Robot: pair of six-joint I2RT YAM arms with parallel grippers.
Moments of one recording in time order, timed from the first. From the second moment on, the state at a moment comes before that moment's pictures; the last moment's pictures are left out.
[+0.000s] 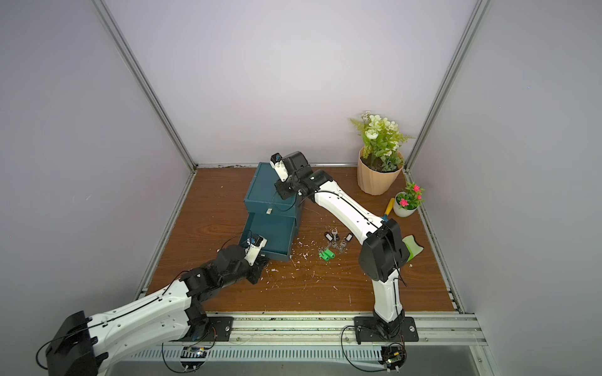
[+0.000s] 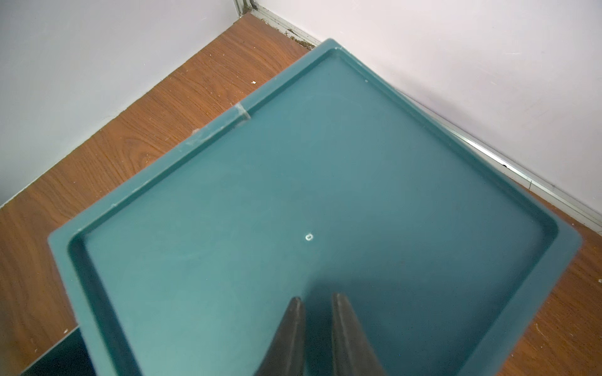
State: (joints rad) left arm -0.81 0.90 0.39 -0.13 -0.05 -0.24; right arm 0.70 1.95 1.93 -0.64 0.01 0.00
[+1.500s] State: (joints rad) left arm -0.71 1.34 0.47 0.73 -0.34 -0.54; right arm 0.61 1.92 1.85 -0.57 -0.14 -0.02
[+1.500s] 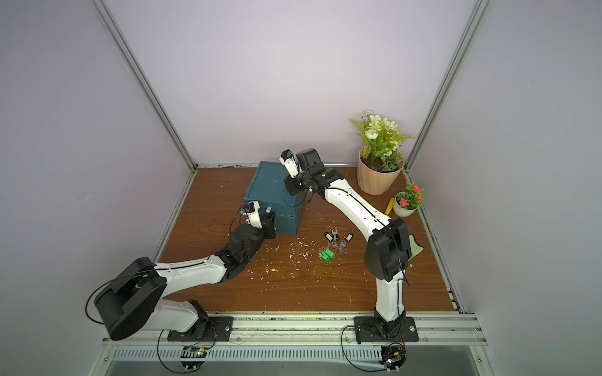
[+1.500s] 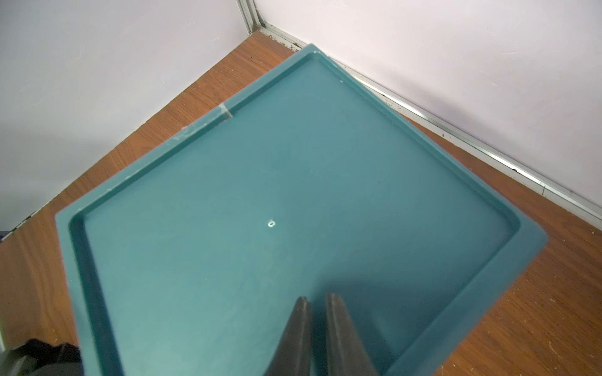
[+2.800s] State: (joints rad) left arm -0.67 1.58 0.21 1.12 -0.27 -1.37; right arm 0.61 1.86 1.79 -0.60 -0.24 0.00
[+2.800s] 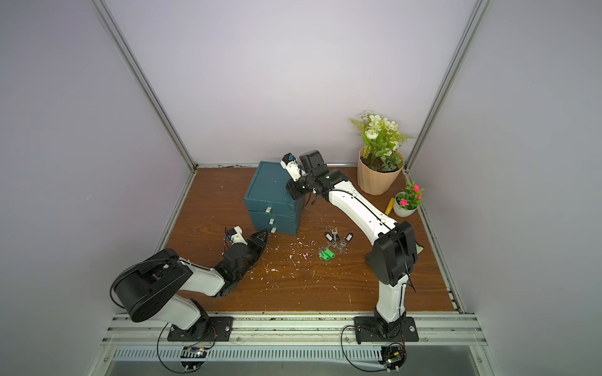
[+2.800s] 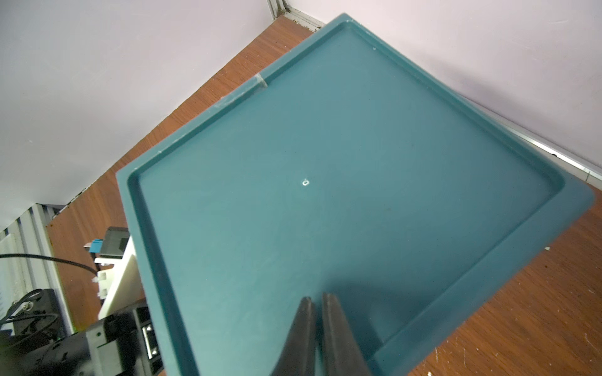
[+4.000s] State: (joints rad) left arm -0.62 1.95 0.30 1.44 -0.19 -1.62; right arm 0.60 1.77 1.73 -0.62 -0.24 -0.06
